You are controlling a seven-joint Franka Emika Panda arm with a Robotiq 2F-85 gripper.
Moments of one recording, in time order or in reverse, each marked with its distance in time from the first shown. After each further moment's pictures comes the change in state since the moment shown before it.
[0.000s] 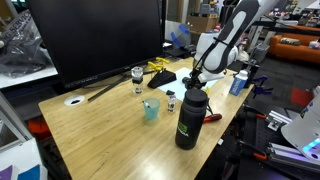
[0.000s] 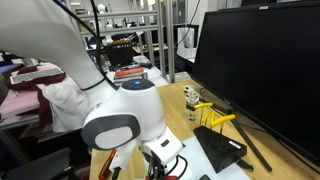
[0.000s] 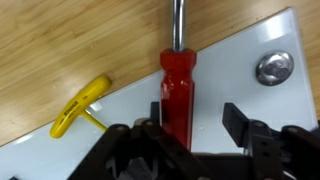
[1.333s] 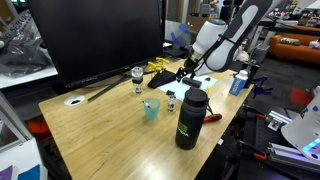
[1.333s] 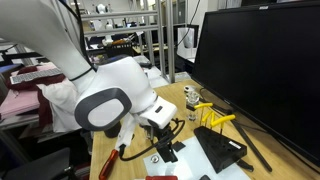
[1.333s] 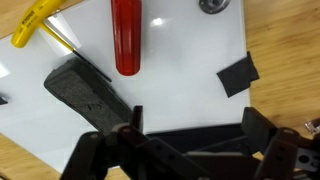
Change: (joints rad) arm 0.425 -0.069 -0.344 -0.045 -0.026 0.198 0.034
